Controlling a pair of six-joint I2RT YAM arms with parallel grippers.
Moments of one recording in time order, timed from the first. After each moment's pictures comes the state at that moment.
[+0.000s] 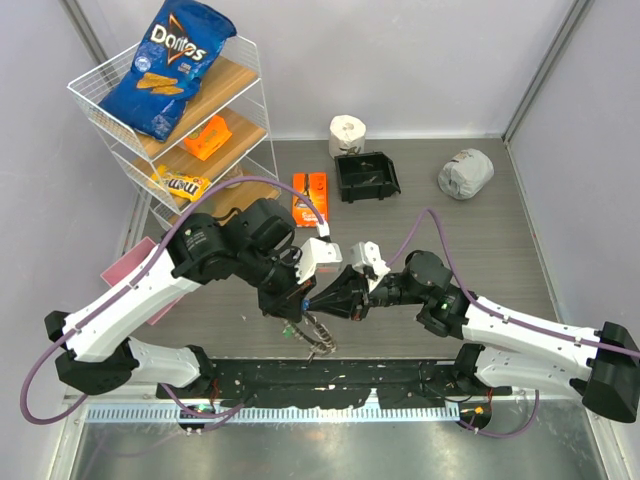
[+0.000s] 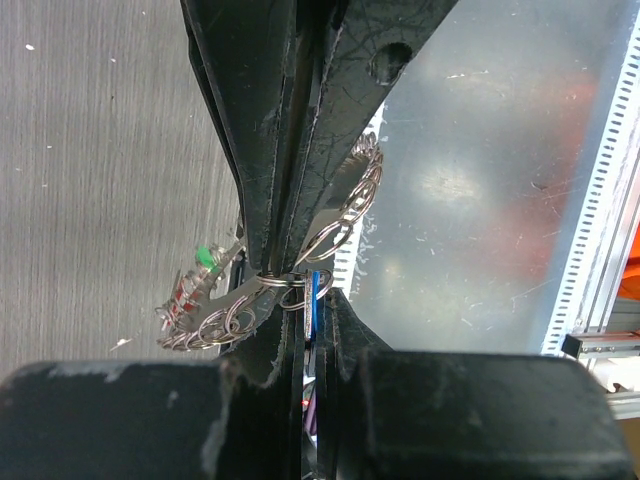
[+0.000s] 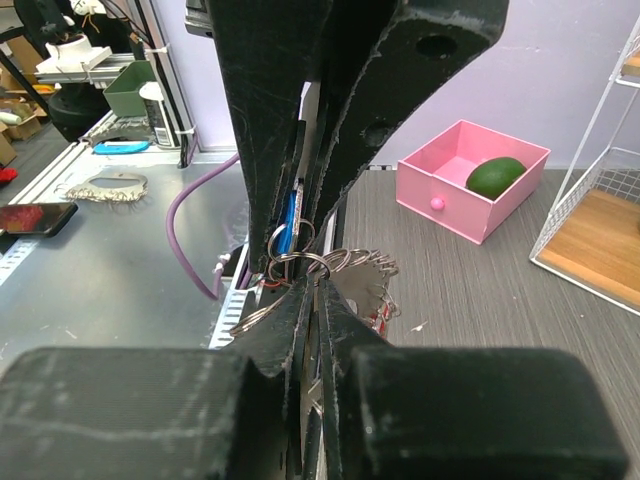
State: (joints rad) left arm -1.03 1.28 1.64 -1.37 0.47 0.13; right arm 1.02 0.98 0.62 0.52 -0.63 0.15
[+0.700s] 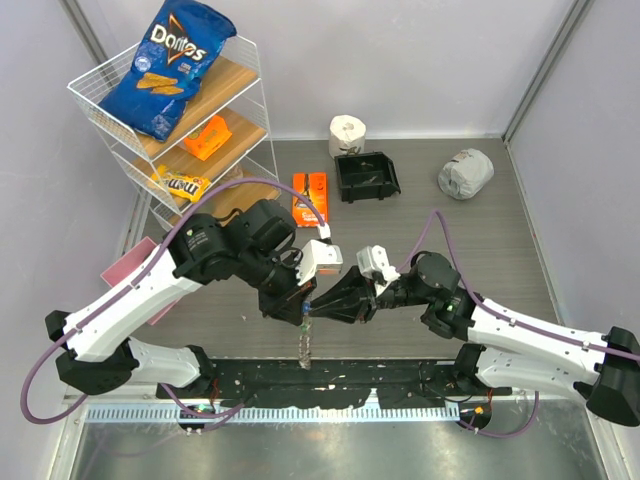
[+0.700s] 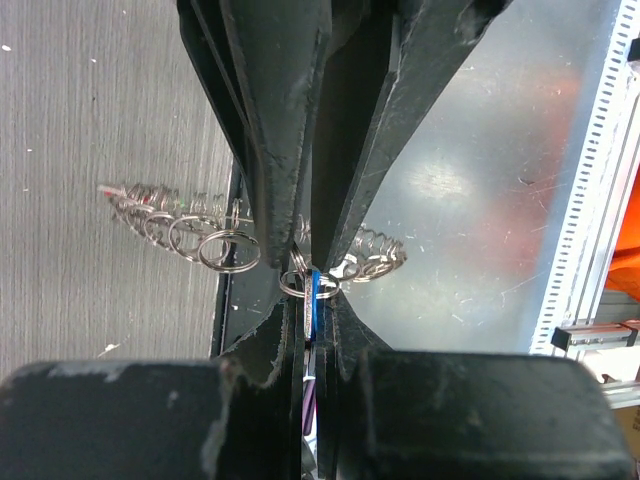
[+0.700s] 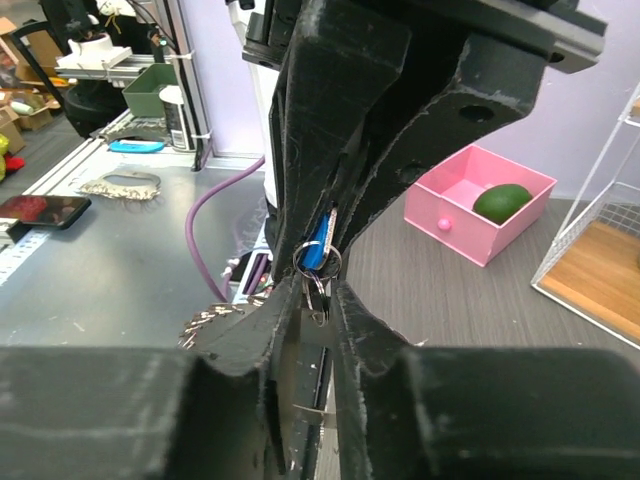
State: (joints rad) left arm -1.03 1.28 1.64 -1.37 0.50 0.13; right arm 1.03 0.93 0.62 0.52 -0.66 0.13
